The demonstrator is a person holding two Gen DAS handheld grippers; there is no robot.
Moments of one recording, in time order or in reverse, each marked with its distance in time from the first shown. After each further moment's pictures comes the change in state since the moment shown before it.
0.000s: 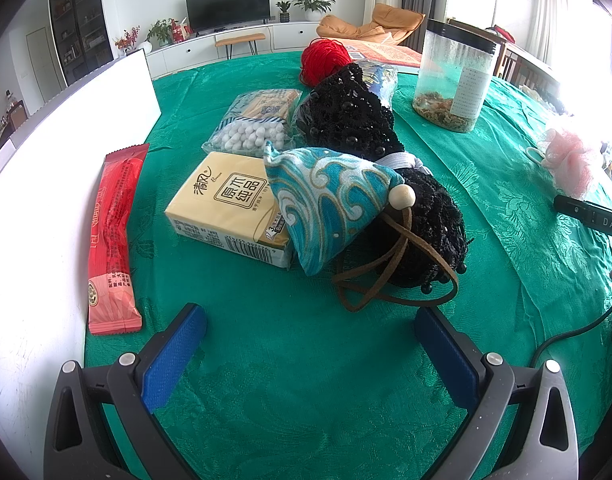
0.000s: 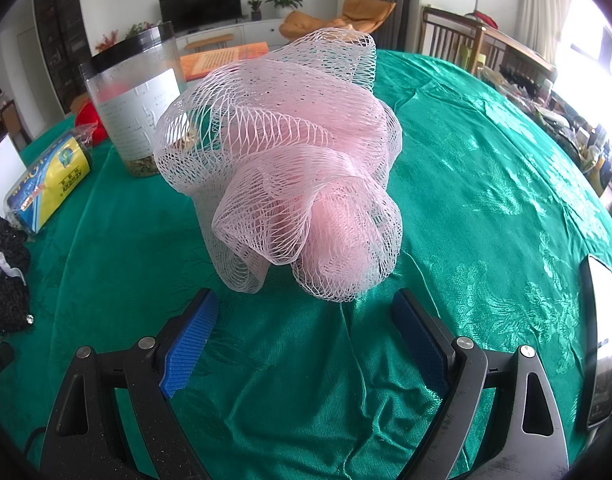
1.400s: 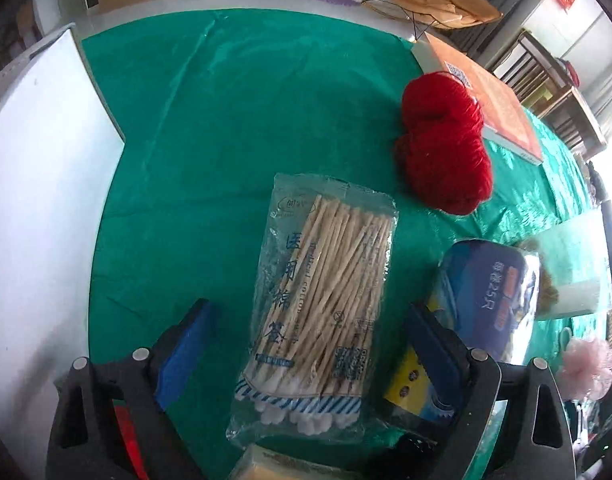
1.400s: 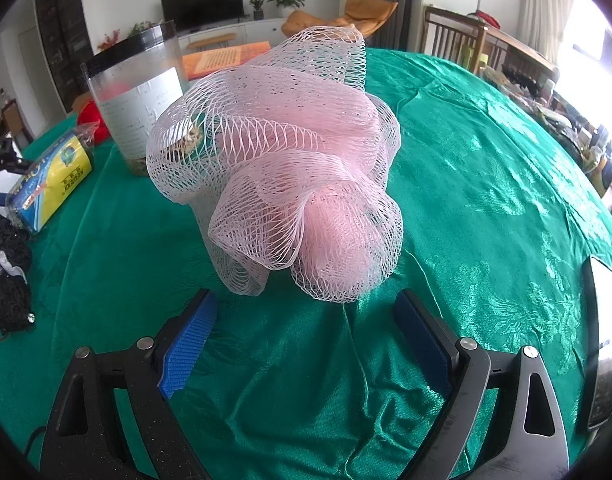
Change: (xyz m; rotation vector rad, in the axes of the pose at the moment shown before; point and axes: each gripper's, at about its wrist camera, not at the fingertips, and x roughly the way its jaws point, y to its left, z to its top) left arm 0.117 0.072 0.184 -0.249 0.269 -0.065; right arm 0.000 0.002 0.000 -0.003 0.003 0.005
